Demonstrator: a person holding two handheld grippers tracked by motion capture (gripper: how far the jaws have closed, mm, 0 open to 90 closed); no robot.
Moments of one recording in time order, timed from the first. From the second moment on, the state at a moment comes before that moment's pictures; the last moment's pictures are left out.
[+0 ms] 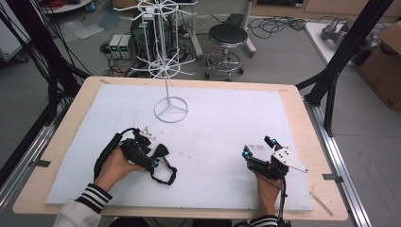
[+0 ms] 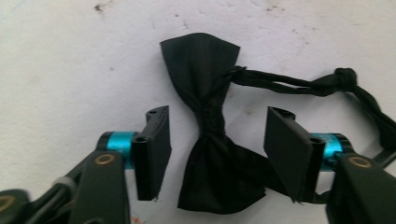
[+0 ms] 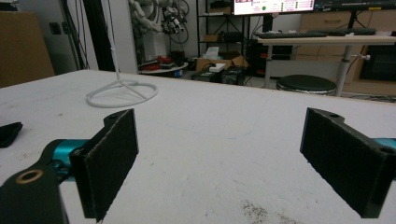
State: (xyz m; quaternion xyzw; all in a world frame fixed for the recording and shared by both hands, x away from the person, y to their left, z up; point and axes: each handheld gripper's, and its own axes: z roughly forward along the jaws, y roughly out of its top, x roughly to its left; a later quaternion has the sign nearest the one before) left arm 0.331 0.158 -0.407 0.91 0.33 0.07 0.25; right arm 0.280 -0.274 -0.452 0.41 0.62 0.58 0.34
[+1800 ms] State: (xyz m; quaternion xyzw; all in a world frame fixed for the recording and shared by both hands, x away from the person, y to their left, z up) left arm 0.324 0.176 -0.374 0.83 0.32 0.16 0.43; right arm 0.280 -0.273 -0.452 0.41 0.62 0.58 0.34
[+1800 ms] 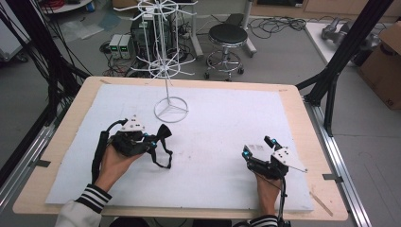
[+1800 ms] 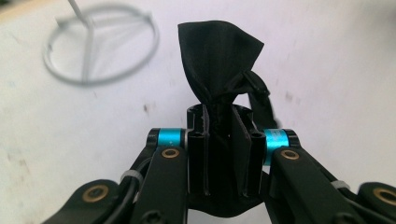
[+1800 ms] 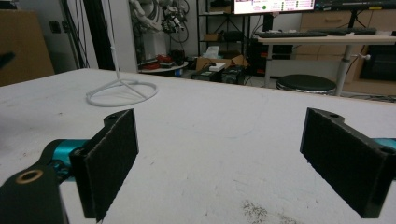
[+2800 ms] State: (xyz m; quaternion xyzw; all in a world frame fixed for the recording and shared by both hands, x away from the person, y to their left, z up) left arm 0.331 0.183 -0.299 0.75 0.28 0.26 0.54; right arm 0.281 -0.273 -0.452 0.41 0.62 0.58 0.34
